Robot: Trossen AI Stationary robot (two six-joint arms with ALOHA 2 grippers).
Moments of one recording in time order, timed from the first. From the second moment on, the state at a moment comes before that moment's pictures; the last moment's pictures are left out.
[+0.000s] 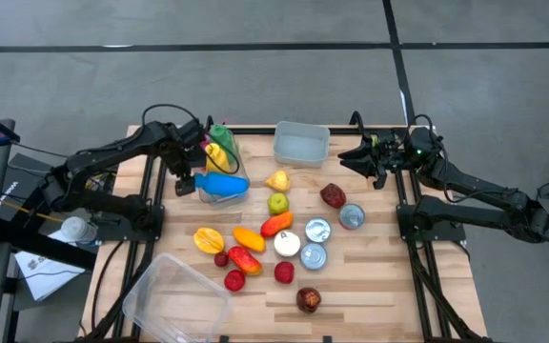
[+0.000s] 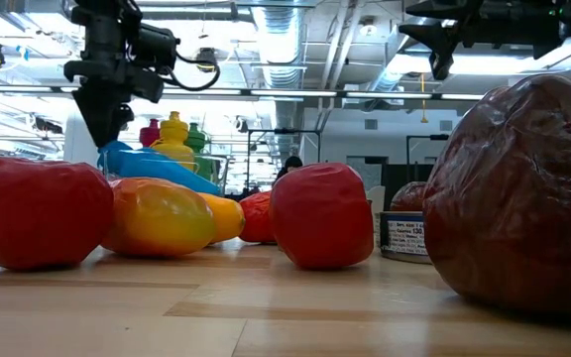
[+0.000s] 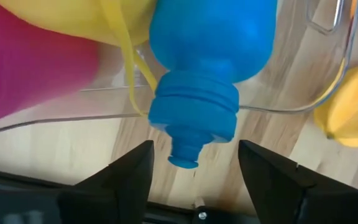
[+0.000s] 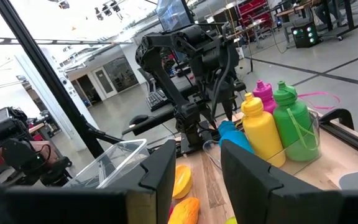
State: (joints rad) left arm 0.67 1.24 0.98 -1.21 0.06 0.39; right arm -0.56 0.74 0.53 0.27 -0.58 0.44
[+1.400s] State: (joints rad) left arm 0.58 1.15 0.98 -1.25 0.07 0.23; right arm -0.56 0.74 0.53 0.27 -0.57 0.49
